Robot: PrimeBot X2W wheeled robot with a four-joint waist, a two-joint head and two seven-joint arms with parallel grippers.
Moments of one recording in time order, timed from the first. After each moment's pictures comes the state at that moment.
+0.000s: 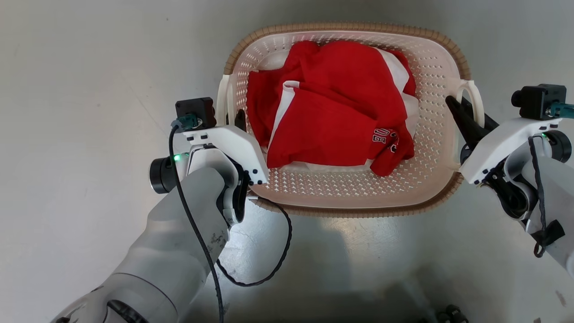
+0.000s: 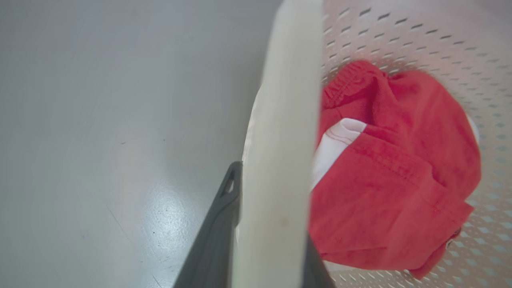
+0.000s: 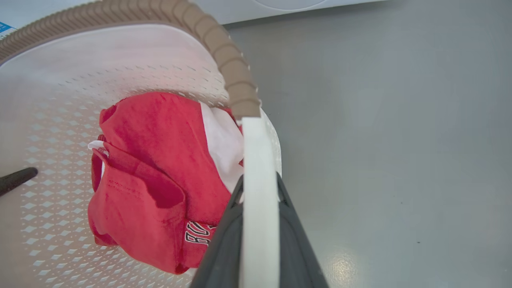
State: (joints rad) left arm -0.95 0.02 -0.91 1.03 -1.16 0.24 -0.25; right arm -0.97 -0.52 1.15 0.78 1.31 0.13 -0.24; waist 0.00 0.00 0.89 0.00
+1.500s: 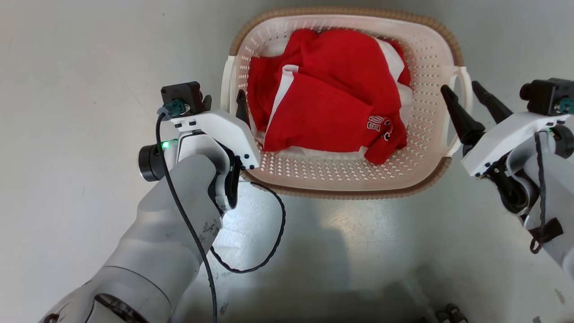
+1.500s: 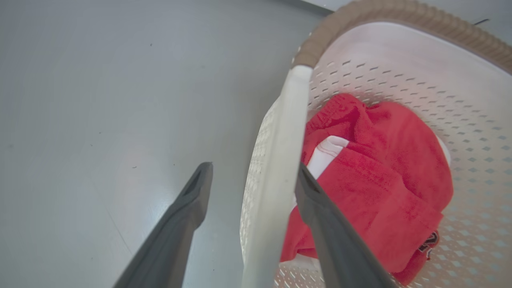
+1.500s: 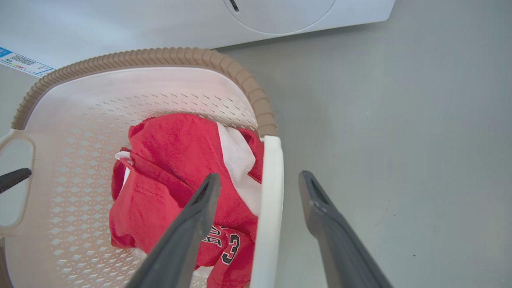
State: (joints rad) left arm -0.97 0.03 -0.84 1.01 -1.10 0.26 -0.26; right arm -0.94 -0.50 0.99 0.78 1.20 0.13 -0.25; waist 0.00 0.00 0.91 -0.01
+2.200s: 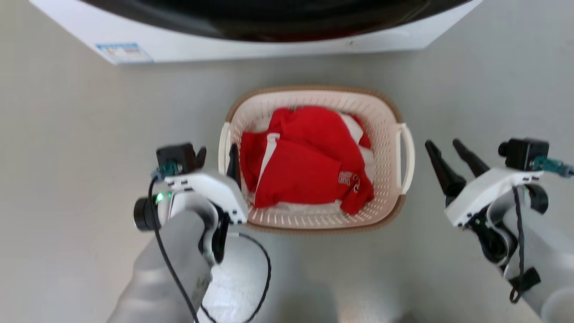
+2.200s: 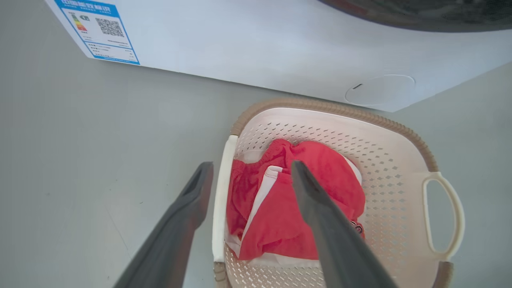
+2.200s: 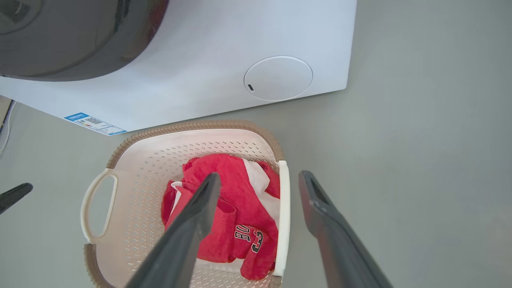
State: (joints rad) left arm -0.73 0.03 -0.53 0.94 -0.76 0.14 -0.26; right arm -0.73 -0.44 0.87 0.77 1.15 0.13 -0.25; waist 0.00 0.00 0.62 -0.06
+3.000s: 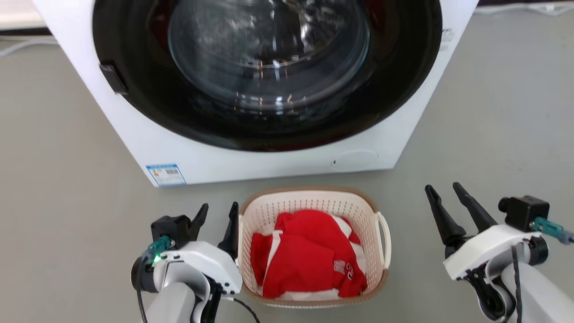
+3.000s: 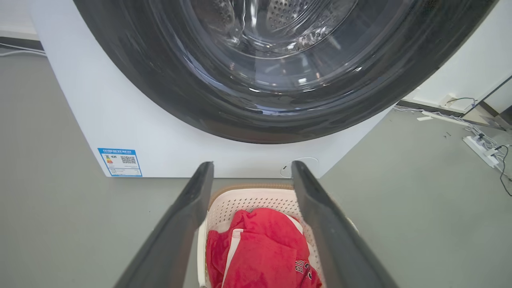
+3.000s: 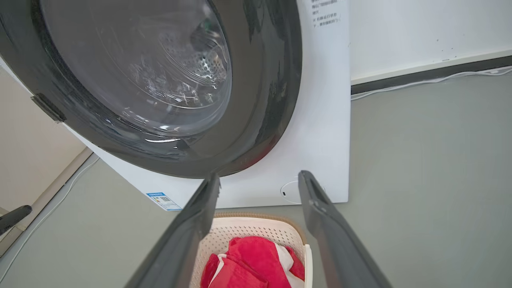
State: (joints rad) left arm -0.35 0.04 -0.29 0.64 -0.46 0.00 -0.26; right arm -0.39 -0.38 0.49 0.56 0.79 0.13 -0.25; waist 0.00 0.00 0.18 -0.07
